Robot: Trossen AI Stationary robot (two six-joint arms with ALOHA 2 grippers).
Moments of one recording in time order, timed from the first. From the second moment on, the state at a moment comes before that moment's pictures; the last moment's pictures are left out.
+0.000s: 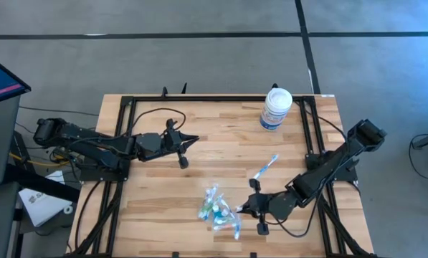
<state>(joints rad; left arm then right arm) -0.10 1.15 0.63 0.32 -0.53 0.04 0.67 1.50 0.93 0.02 0.43 0.39</state>
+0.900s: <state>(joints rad) -0.10 1.15 0.63 0.32 -0.53 0.02 0.61 1.56 0.86 0.12 0.39 0.42</state>
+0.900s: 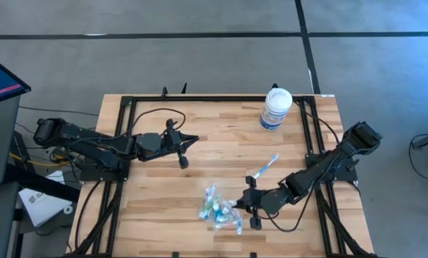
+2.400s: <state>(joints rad) -0.09 1.15 0.60 0.33 -0.53 0.02 0.52 1.36 0.86 -0.51 0.34 0.64</state>
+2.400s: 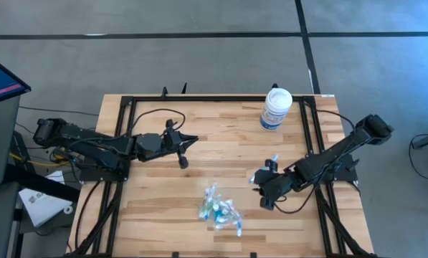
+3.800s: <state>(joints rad) -0.09 1.14 0.60 0.34 -0.53 0.02 0.17 1.38 0.81 -0.97 0.23 0.33</state>
